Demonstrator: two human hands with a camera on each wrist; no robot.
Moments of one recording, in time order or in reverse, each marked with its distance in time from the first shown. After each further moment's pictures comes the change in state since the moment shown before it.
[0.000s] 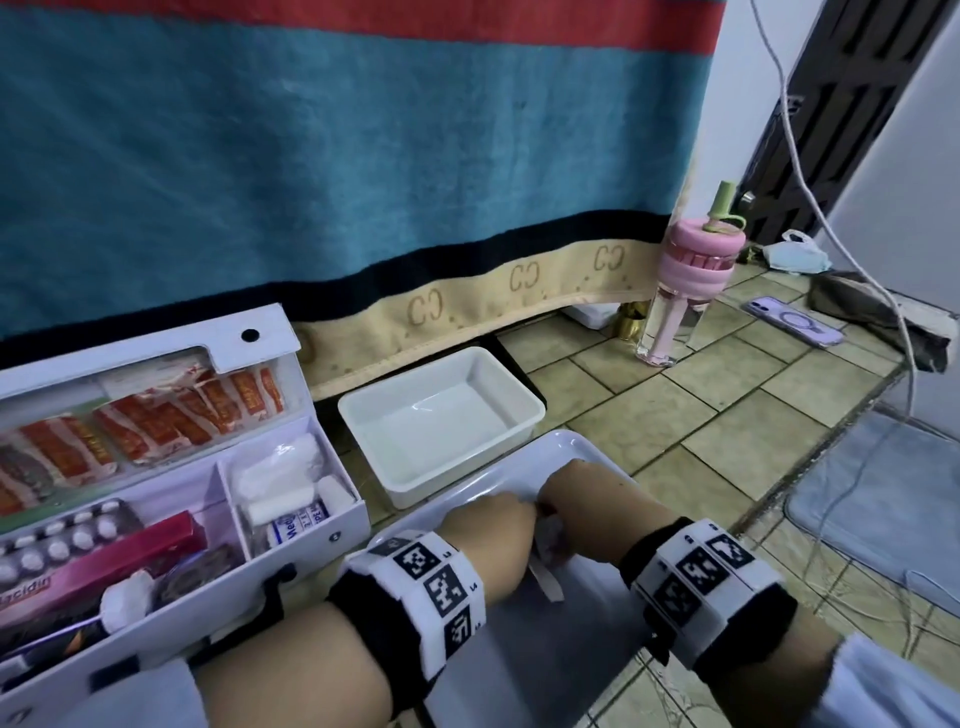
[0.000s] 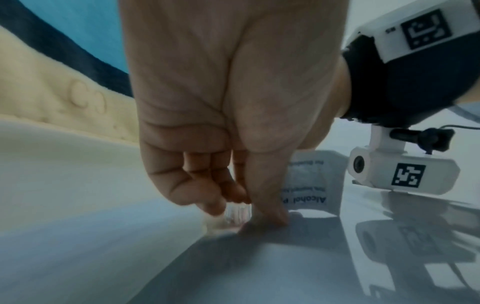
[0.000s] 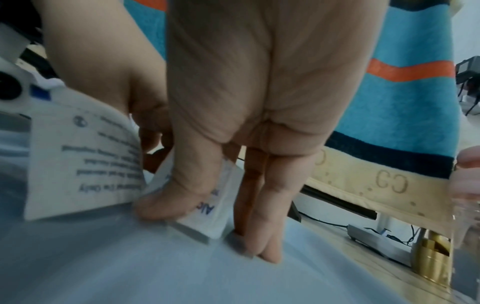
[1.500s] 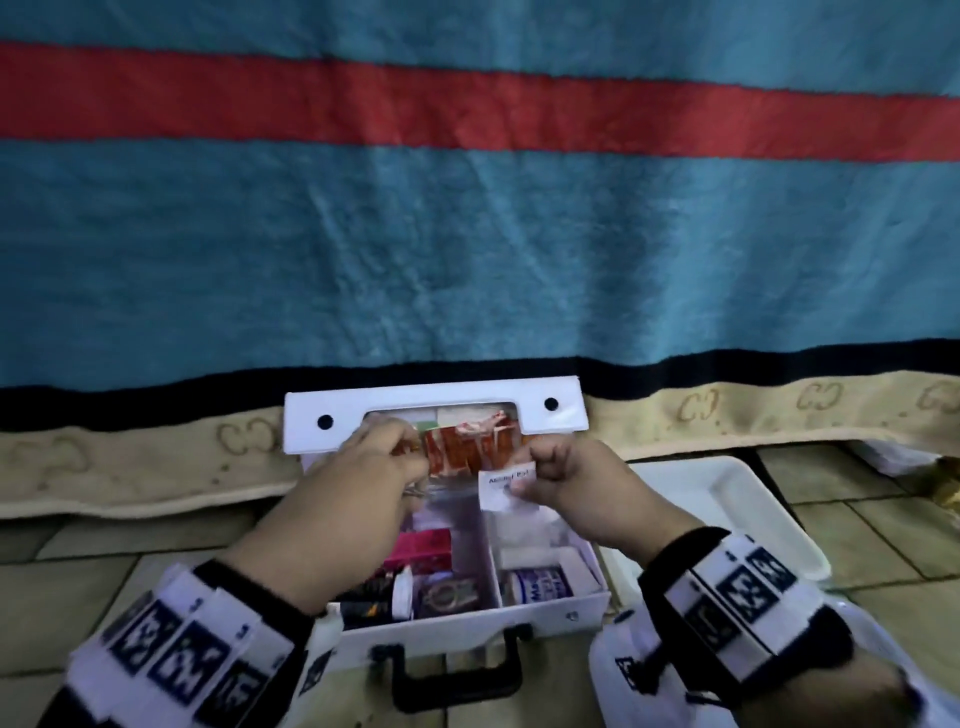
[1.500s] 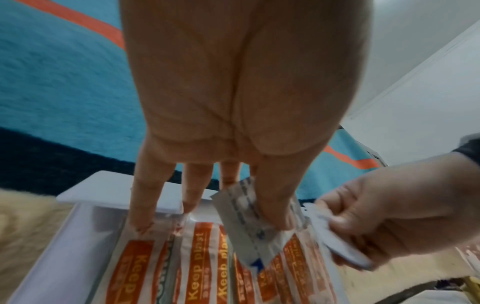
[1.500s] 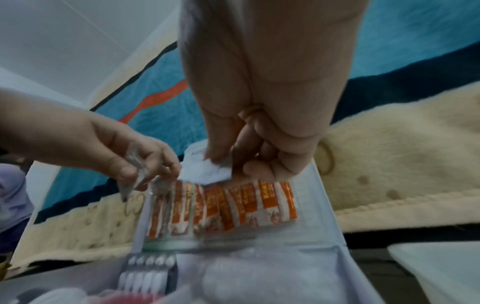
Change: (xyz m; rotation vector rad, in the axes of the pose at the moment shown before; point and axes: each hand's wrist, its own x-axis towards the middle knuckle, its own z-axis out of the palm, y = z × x) left_hand -0.186 -0.209 -0.024 -0.225 0.672 -0.433; right_hand 0.068 -0.182 -0.083 1.035 0.114 -0.668
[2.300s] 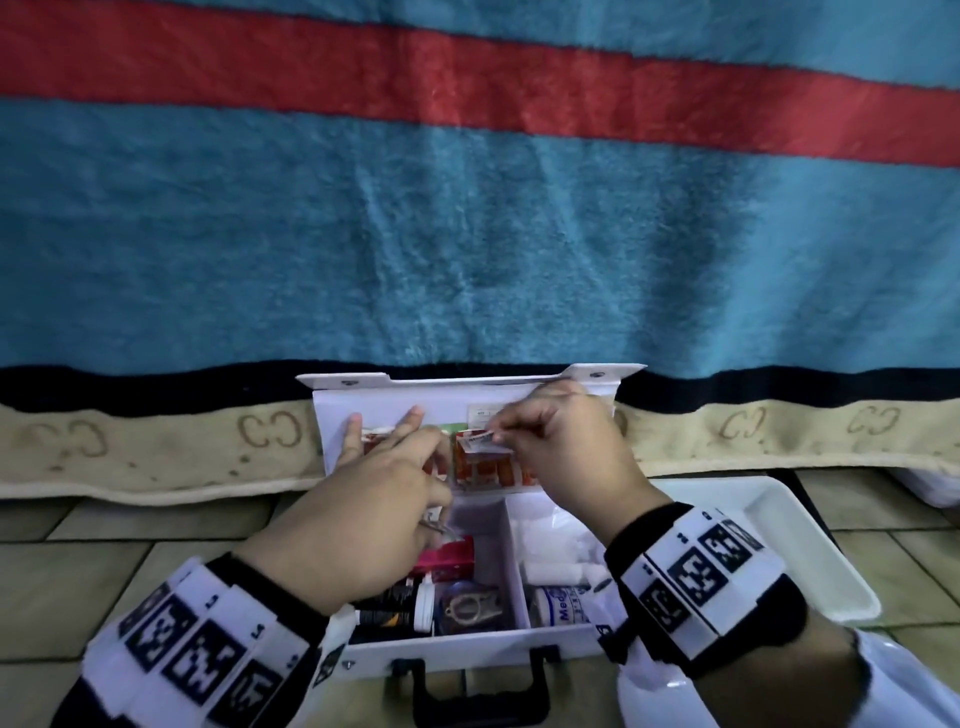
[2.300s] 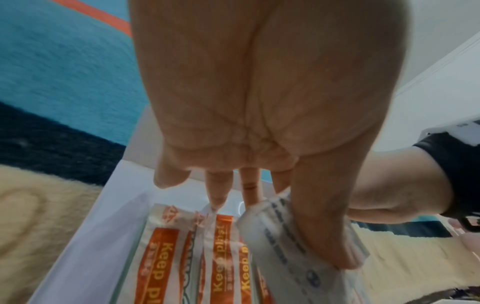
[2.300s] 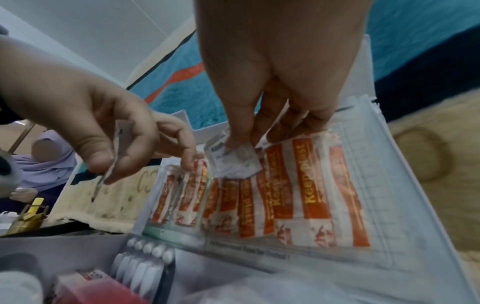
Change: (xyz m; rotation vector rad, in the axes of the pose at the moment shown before) left_hand 0.004 -0.010 -0.005 0.059 -0.199 -0.026; right_hand 0.053 -0.013 0.022 -0.479 0.290 -0.341
